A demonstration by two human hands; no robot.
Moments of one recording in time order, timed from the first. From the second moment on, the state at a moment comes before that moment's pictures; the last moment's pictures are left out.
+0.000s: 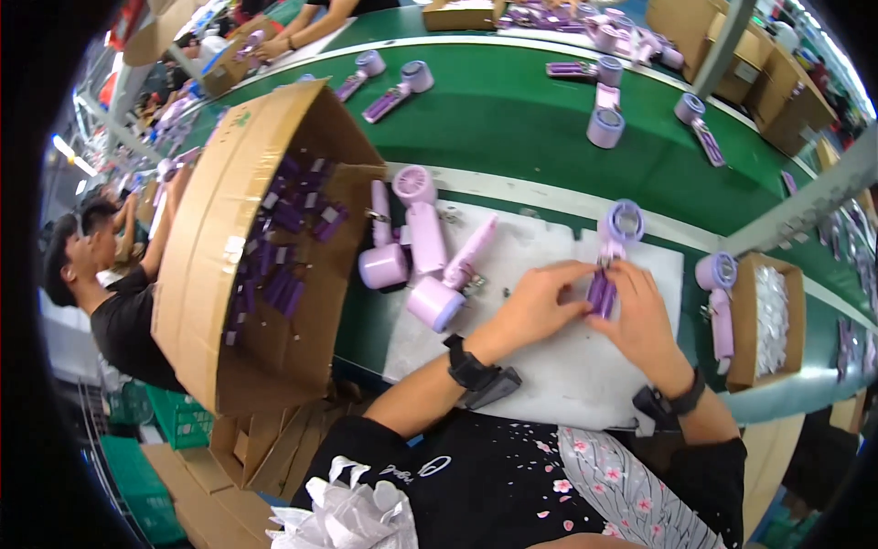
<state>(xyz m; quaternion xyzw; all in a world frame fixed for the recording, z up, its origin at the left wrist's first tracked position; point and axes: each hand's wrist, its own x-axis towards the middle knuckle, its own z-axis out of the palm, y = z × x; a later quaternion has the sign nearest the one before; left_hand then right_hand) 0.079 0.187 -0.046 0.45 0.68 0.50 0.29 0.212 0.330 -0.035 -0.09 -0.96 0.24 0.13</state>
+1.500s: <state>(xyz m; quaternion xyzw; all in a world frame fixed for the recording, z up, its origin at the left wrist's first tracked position) -0.047 -0.031 -0.023 0.11 0.90 0.38 -0.17 0.219 0.354 -0.052 -0.01 -0.92 0.34 0.18</state>
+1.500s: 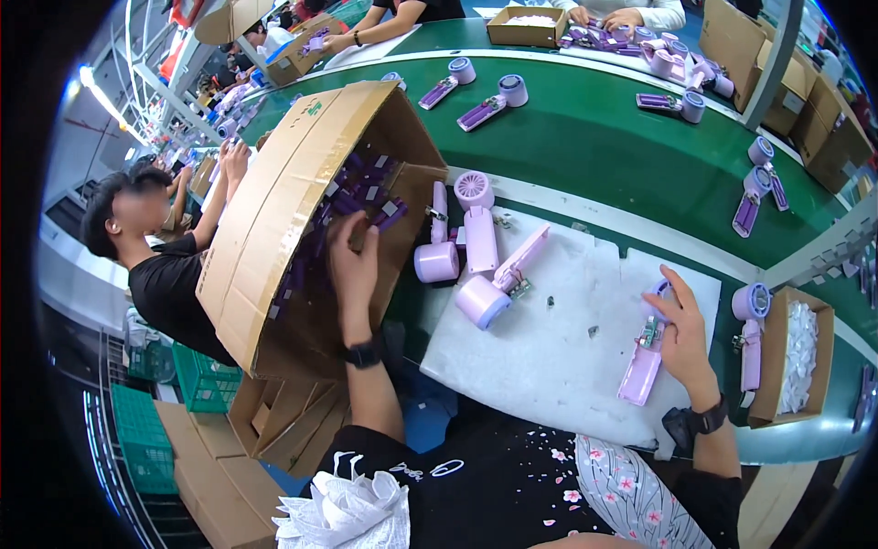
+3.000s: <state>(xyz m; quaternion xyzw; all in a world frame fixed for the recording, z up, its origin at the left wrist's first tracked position) 0.032 0.063 0.013 0.33 0.65 0.68 -0.07 0.251 0.379 -0.086 -0.07 -0.81 0.52 0.26</state>
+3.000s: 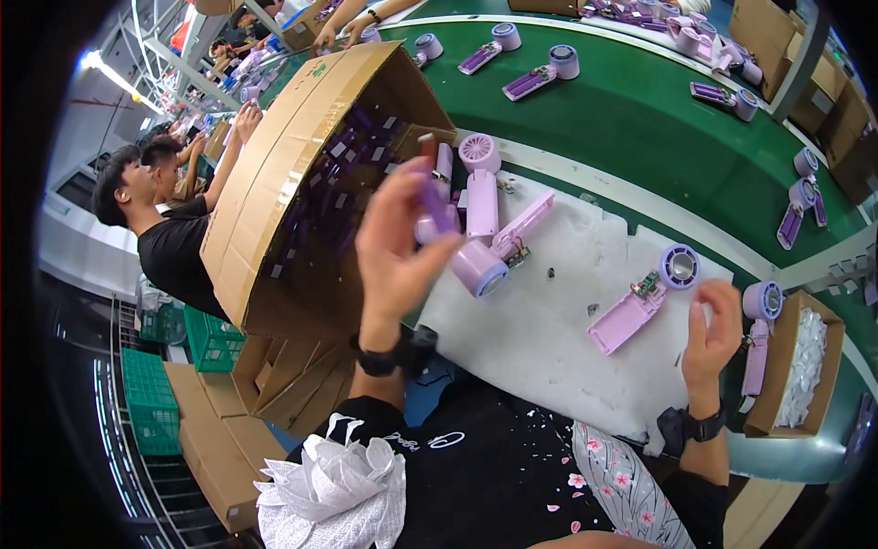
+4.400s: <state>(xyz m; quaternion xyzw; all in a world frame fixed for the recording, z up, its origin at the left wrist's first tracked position) 0.075 0.187 -0.033 0.32 0.69 0.49 0.43 0.215 0.331 -0.057 -0.07 -0.88 0.38 0.29</state>
